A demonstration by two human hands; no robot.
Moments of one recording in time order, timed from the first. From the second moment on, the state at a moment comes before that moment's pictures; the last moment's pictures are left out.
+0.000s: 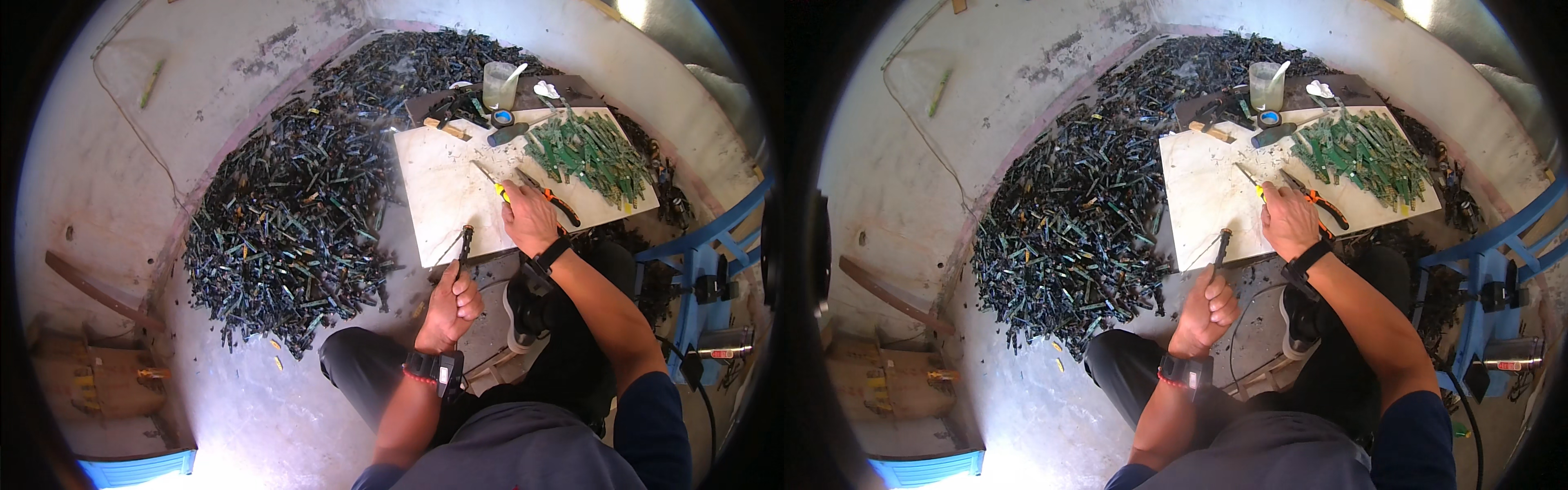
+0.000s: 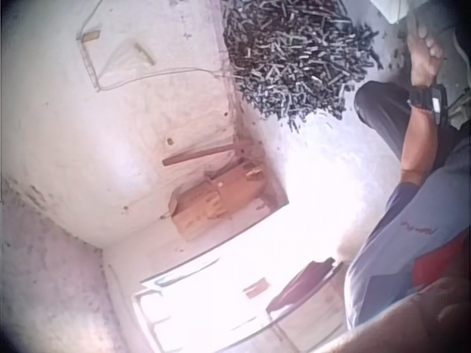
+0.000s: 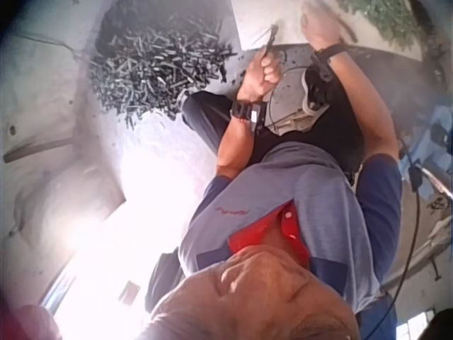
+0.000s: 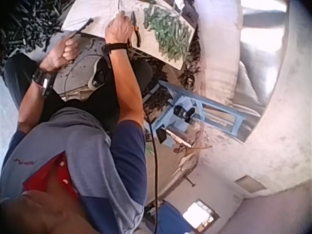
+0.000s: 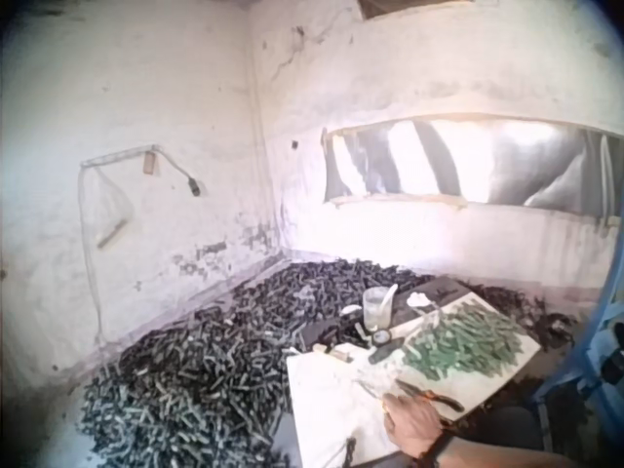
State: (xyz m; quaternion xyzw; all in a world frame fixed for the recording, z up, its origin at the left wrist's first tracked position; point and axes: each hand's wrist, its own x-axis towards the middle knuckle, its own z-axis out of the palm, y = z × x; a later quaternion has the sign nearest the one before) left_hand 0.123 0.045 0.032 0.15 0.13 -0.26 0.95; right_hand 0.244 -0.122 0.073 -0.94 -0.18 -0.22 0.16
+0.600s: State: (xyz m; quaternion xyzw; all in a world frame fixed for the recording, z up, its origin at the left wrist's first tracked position) left_hand 0.115 0.020 0.041 0.41 0.25 -0.18 0.86; right_hand 0.210 -0.101 0.088 -0.87 -0.36 -0.02 0.34
